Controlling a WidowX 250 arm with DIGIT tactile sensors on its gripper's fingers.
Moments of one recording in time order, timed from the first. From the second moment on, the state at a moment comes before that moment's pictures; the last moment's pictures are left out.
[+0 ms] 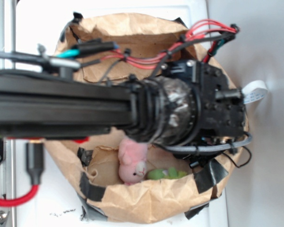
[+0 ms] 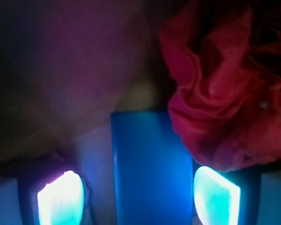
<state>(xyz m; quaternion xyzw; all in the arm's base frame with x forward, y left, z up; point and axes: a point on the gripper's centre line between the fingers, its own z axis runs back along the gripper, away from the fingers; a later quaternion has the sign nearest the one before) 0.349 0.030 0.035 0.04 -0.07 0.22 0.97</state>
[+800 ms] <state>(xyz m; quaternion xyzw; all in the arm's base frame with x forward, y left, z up) 0.351 0.023 0.029 0.05 -0.07 0.20 0.98</state>
